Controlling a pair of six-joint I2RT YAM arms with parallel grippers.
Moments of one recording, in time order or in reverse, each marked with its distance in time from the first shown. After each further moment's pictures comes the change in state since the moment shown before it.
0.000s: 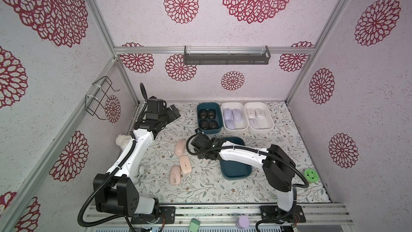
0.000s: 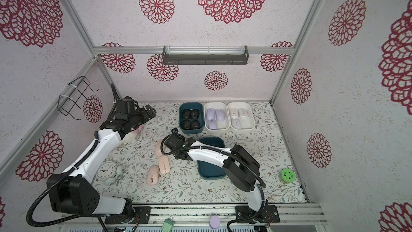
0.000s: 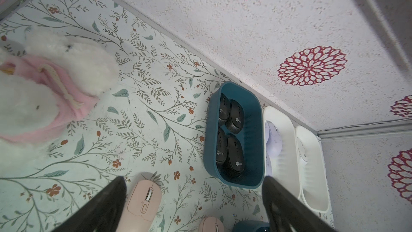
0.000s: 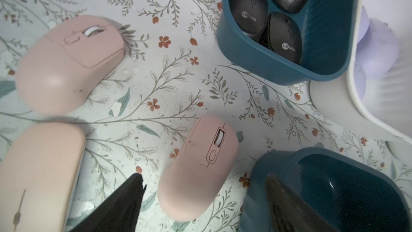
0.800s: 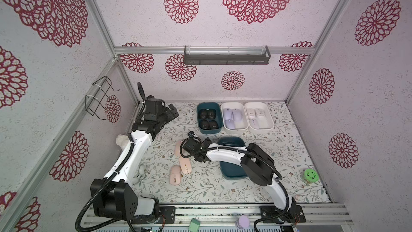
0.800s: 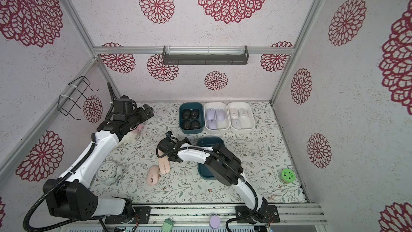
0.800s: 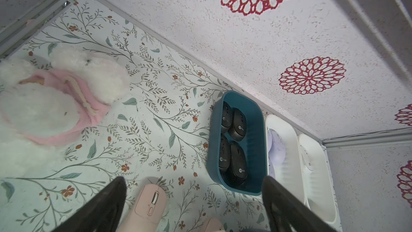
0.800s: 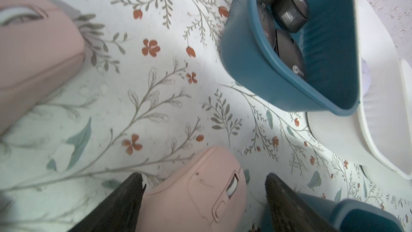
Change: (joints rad) left arm -0.002 -0.039 0.000 -0.005 -0.055 0.010; right arm 0.068 0.214 0.112 0.019 0.236 -0.126
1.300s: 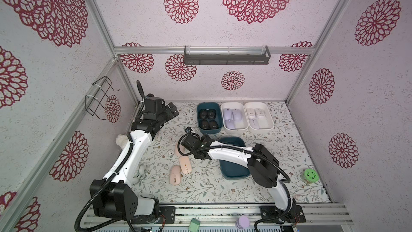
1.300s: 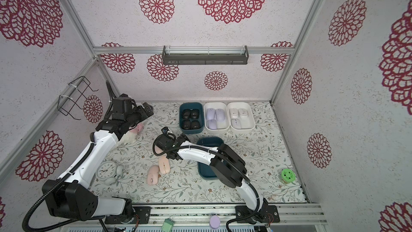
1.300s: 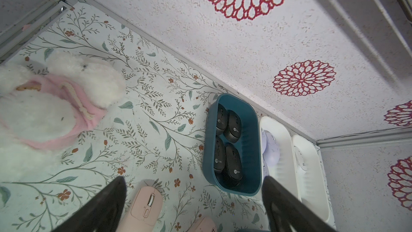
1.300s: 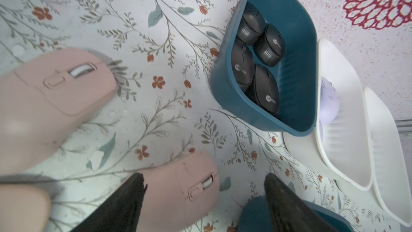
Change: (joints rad) left arm -0.001 -0.004 0.027 -0.011 0.006 -0.001; right arm -0.006 0.010 0.138 -0.010 0.031 -0.059
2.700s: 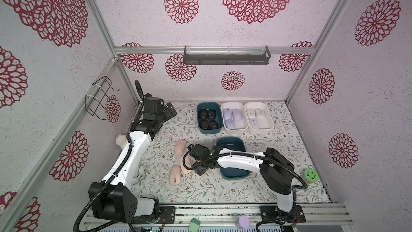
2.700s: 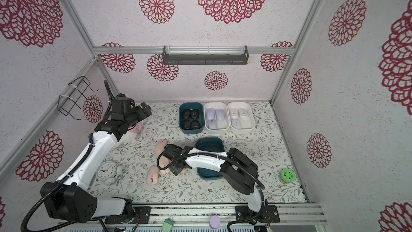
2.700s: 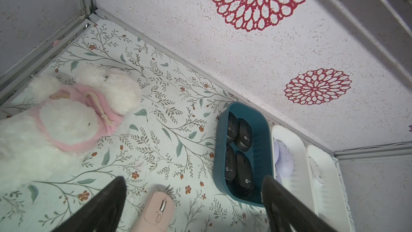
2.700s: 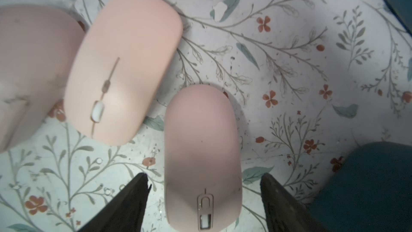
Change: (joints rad) left arm -0.002 -0.018 0.000 -0.010 -0.074 0.020; right arm 0.045 -0.223 -0.340 -0.060 -0.500 -0.021
